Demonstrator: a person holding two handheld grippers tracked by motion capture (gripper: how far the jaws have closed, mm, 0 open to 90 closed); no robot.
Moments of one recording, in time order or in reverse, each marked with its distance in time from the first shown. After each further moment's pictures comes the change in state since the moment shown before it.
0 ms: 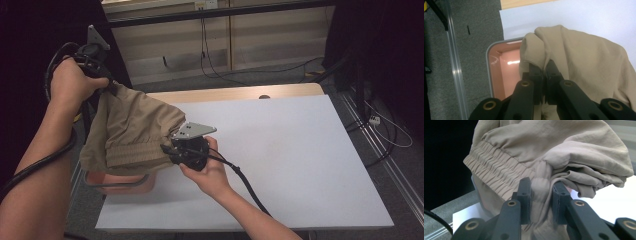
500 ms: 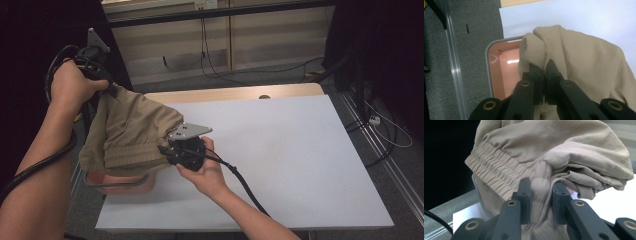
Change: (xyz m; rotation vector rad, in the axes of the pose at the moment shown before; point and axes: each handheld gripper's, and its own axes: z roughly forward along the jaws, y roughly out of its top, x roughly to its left) left arm 0.003 -0.002 0.005 0.001 -0.004 -0.004; right arm 0.003 0.000 0.008 0.008 0.008 -0.004
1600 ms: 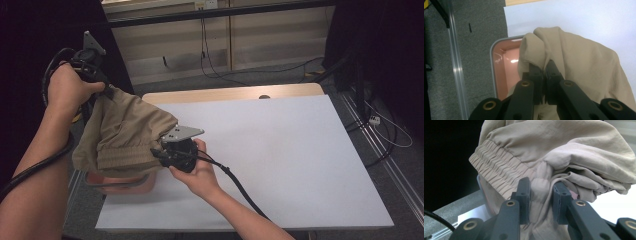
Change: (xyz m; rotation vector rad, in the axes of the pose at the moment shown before) left arm 0.011 -0.005 0.004 -0.003 0.016 -0.015; right arm 0.008 -0.003 0.019 0.000 0.043 0.014
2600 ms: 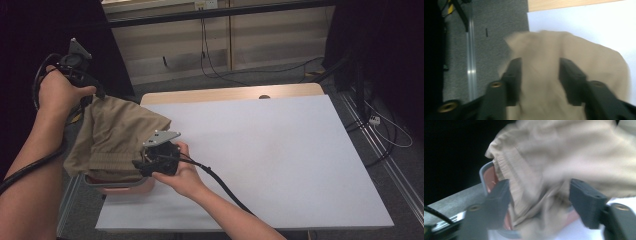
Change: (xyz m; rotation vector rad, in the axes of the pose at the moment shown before) left arm 0.032 -0.010 0.017 -0.083 0.074 -0.006; right arm 0.013 -0.006 0.045 0.058 0.043 -0.047
